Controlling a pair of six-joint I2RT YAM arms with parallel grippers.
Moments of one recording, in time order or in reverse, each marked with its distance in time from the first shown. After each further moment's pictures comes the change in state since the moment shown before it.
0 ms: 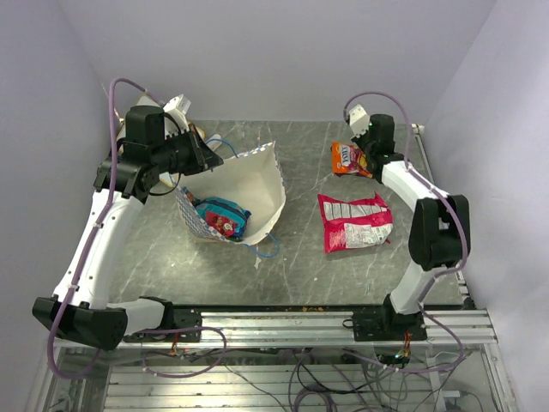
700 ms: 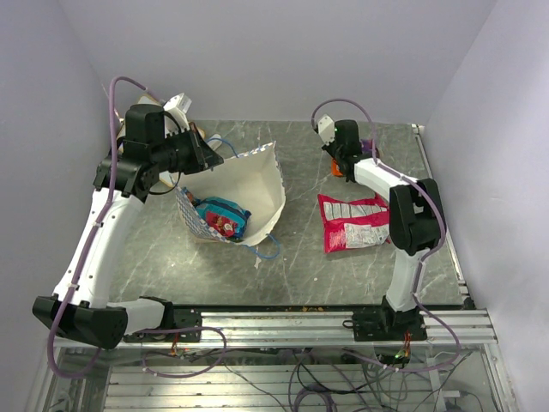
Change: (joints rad) left arm -0.002 0.006 0.016 -0.006 0.003 0.012; right arm 0.150 0.224 0.119 -0.026 0.027 0.019
